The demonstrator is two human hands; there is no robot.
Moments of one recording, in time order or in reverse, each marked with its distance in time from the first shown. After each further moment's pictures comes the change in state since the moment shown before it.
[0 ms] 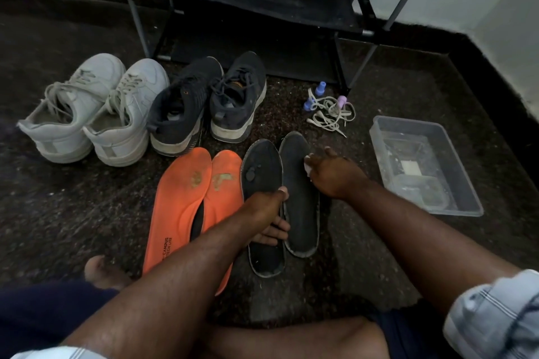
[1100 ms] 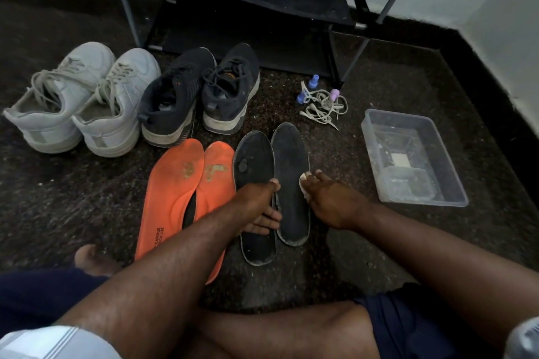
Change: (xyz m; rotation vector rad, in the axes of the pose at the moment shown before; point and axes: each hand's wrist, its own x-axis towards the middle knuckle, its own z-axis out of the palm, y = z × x) left_hand -0.002 0.000 -0.001 -0.010 0.020 -0.004; right_hand -0.075 -0.013 0.004 -0.052 -0.195 -0.120
